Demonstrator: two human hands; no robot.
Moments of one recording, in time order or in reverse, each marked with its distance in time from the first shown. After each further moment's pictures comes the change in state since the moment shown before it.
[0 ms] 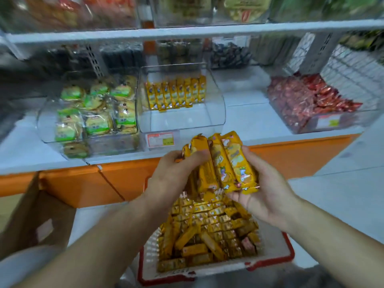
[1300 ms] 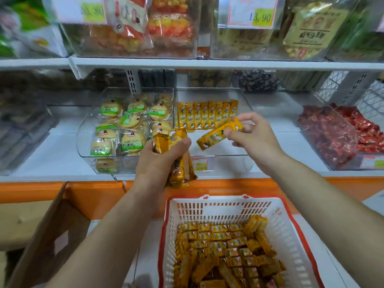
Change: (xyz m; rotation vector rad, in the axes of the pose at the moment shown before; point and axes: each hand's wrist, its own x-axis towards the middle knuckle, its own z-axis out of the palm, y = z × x) left_hand 0.032 0.056 -0.094 -0.235 0.243 0.119; right_hand 0.144 -0.058 0.077 -0.742 0.159 -0.503
